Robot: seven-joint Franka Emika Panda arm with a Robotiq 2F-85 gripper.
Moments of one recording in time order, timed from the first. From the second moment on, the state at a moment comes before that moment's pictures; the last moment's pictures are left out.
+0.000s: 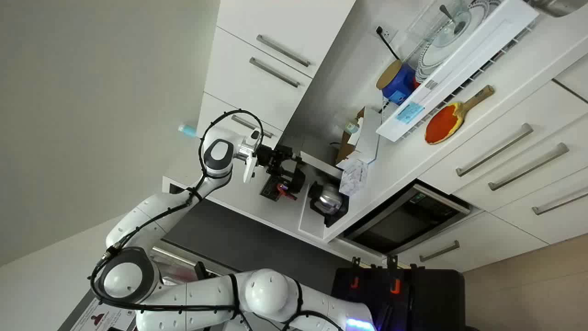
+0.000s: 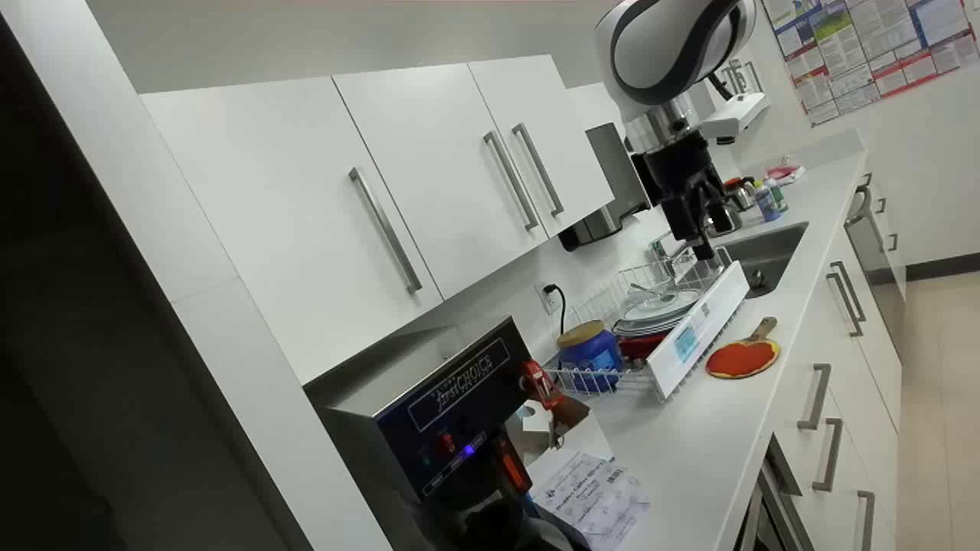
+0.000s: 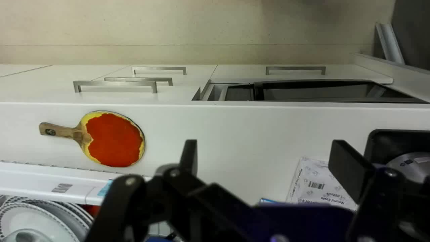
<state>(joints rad) 0.03 -0.51 0.02 -2.37 -0.10 1.92 -0.19</state>
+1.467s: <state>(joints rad) 0.24 -0.52 0.19 -2.41 0.24 1.95 -0.01</state>
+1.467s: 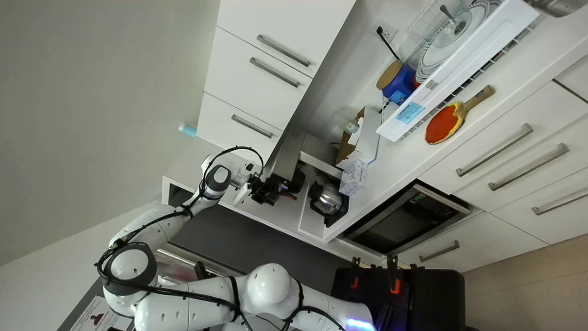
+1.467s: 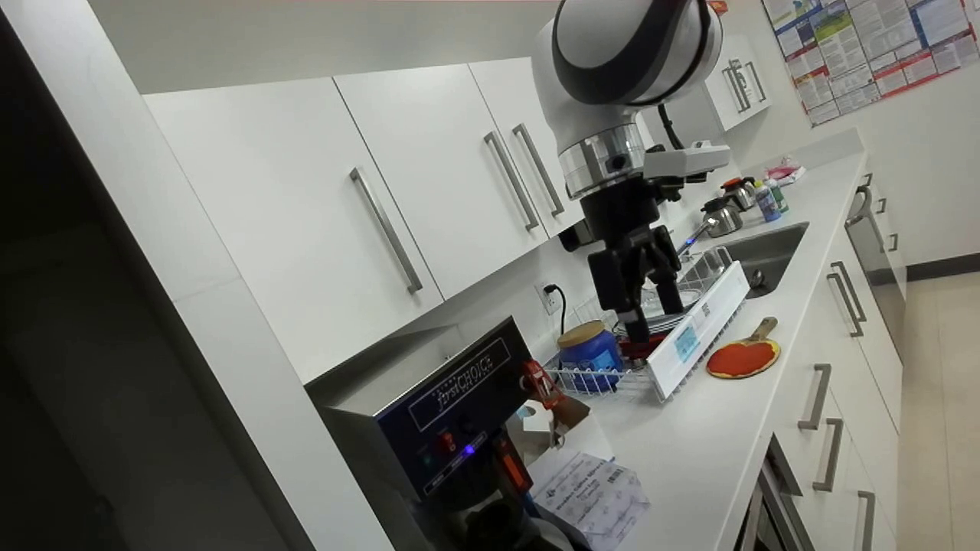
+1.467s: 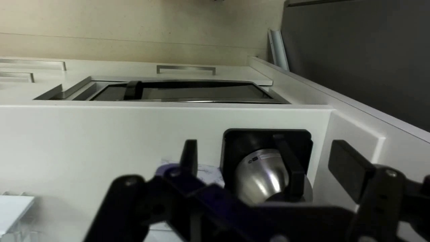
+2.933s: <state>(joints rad) 0.35 -0.45 0.35 -2.36 0.34 2.11 0.19</state>
